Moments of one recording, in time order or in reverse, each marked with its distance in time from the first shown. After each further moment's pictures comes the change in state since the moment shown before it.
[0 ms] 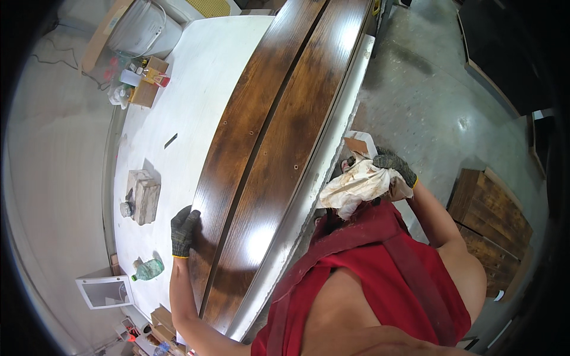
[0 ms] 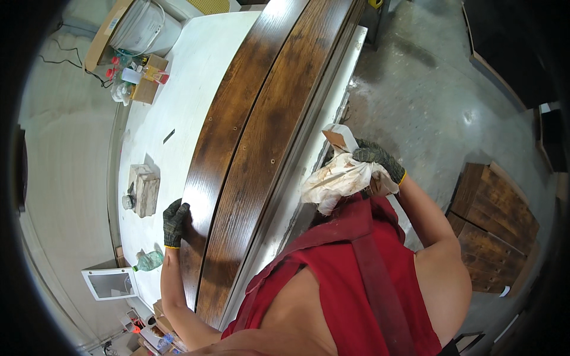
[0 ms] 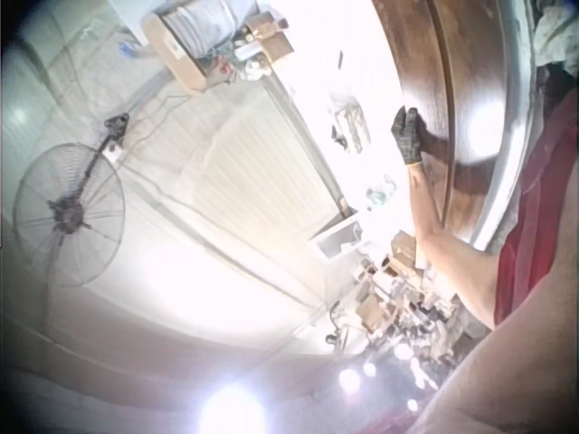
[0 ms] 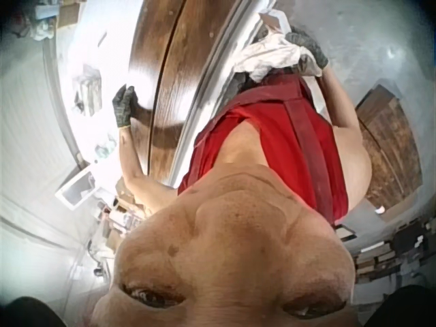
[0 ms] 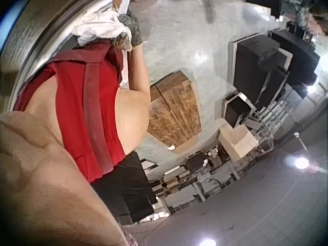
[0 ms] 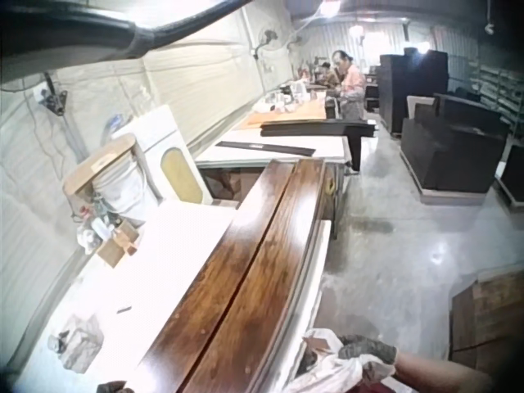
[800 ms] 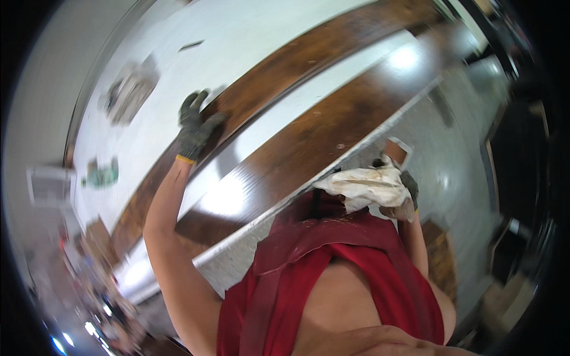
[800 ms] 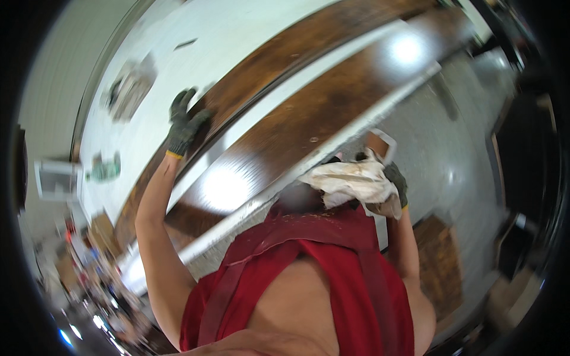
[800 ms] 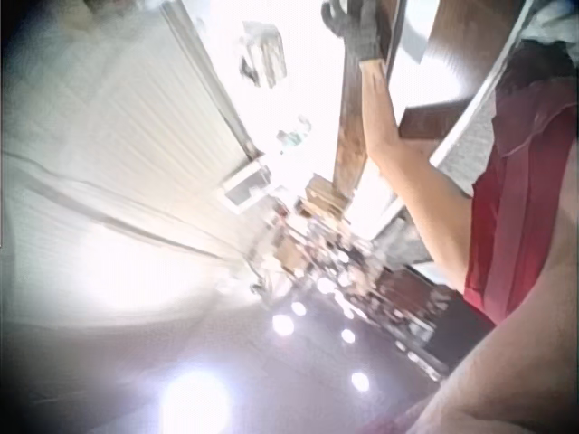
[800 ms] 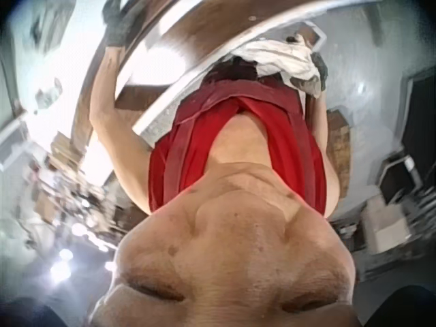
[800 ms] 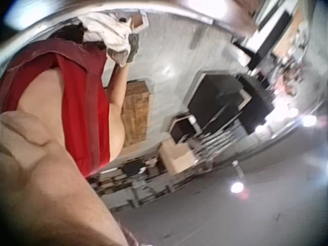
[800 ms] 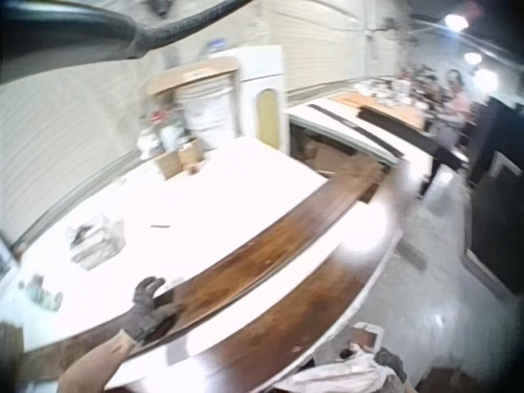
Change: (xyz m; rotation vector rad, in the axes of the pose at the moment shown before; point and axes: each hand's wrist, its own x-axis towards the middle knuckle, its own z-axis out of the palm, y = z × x) left_hand 0.057 -0.059 0.063 0.664 0.530 0.501; right_hand -0.001 0.052 -0.119 -0.750 0.178 -0.176
